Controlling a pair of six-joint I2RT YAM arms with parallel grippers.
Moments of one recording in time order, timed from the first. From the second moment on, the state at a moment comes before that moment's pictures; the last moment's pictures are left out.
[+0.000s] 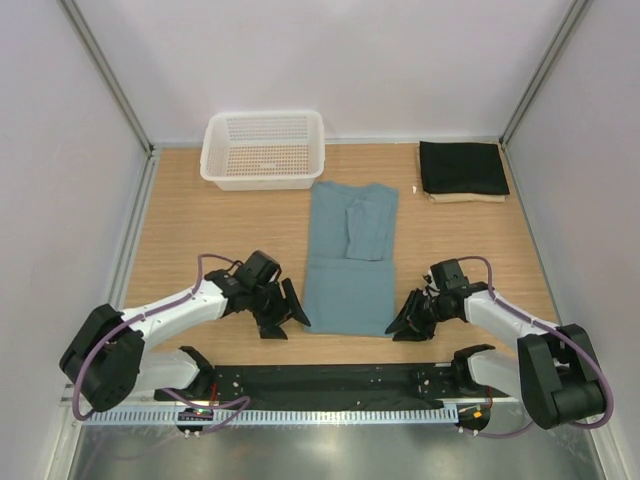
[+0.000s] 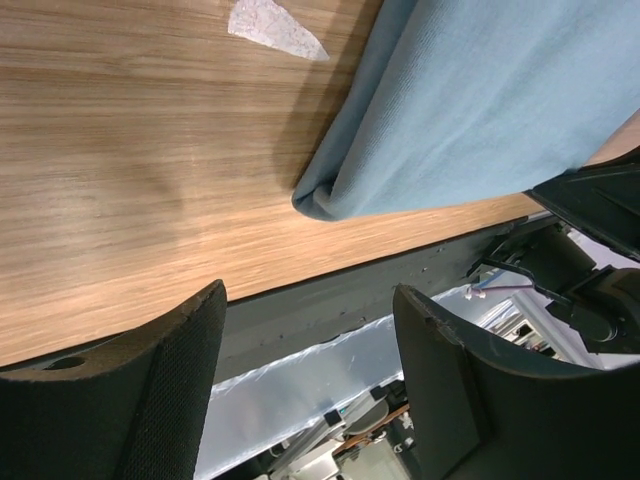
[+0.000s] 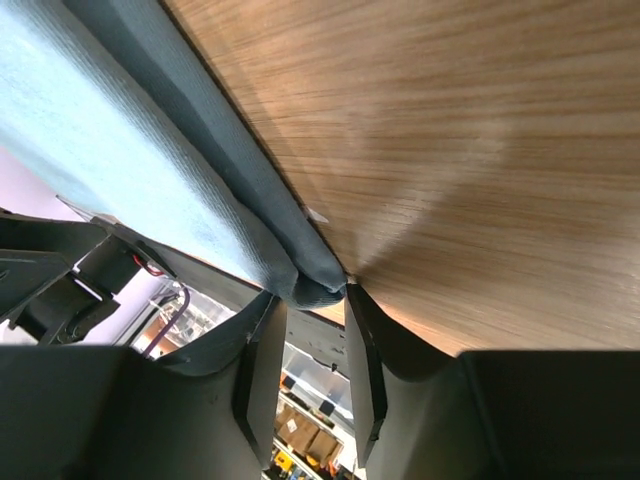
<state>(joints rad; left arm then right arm) -0.70 1.23 0.60 -0.51 0.35 -1.13 0.23 1.14 0.33 -0.49 -0.58 0.81</state>
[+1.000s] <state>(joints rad) -0.68 1.48 0.58 -0.26 0.45 -1.27 0.23 1.15 0.34 -0.48 -0.54 0.78</state>
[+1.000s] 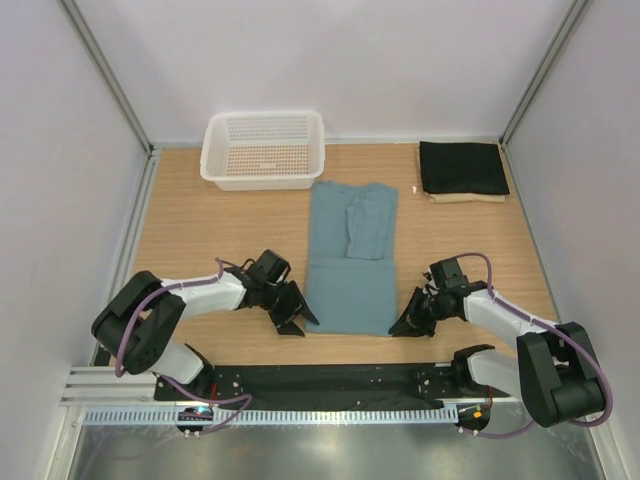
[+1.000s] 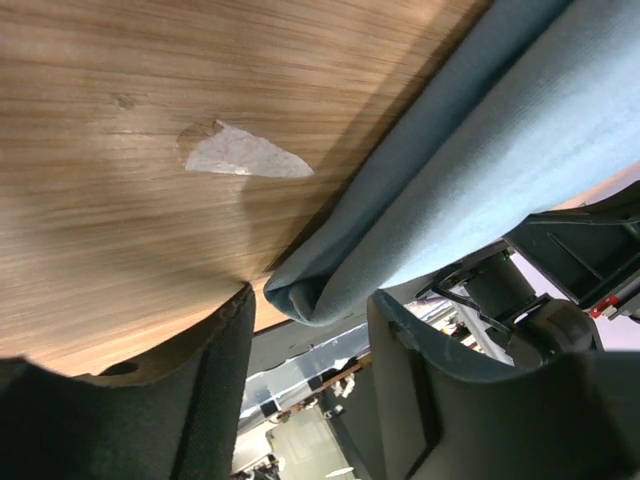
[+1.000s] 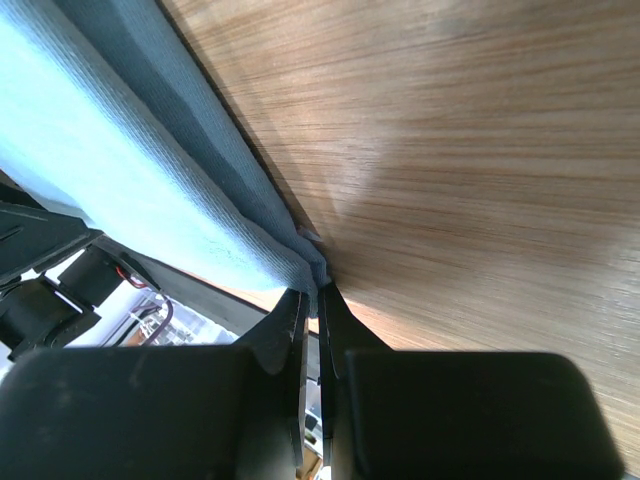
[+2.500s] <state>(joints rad) -0.77 1.26 0.63 -0.48 0.34 -1.13 0.41 0.67 0.35 -0.76 -0.42 0.81</state>
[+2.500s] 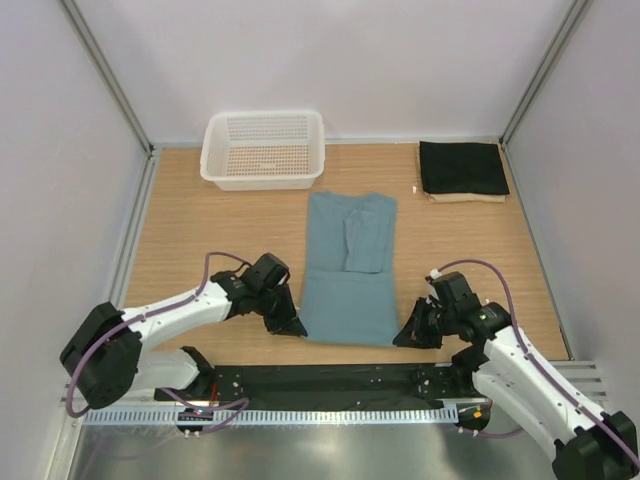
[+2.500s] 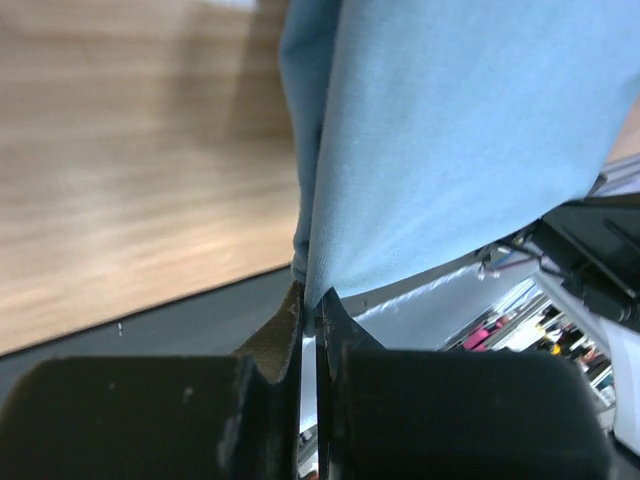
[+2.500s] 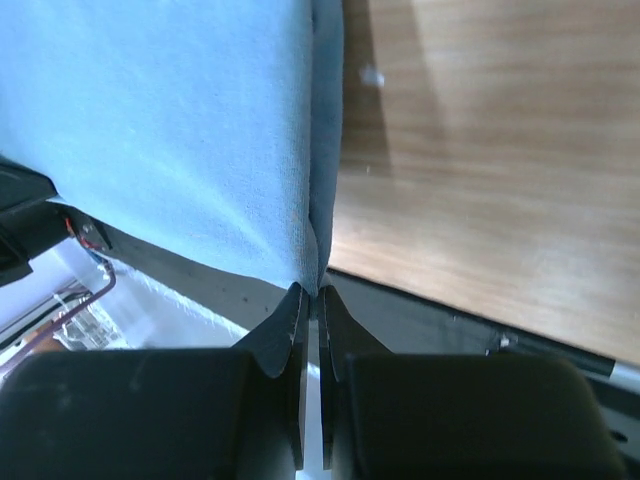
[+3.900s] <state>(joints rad) -0.46 1.68 1.47 -0.84 0.38 -0.92 0.21 1.50 1.35 -1.02 -0.43 0.50</state>
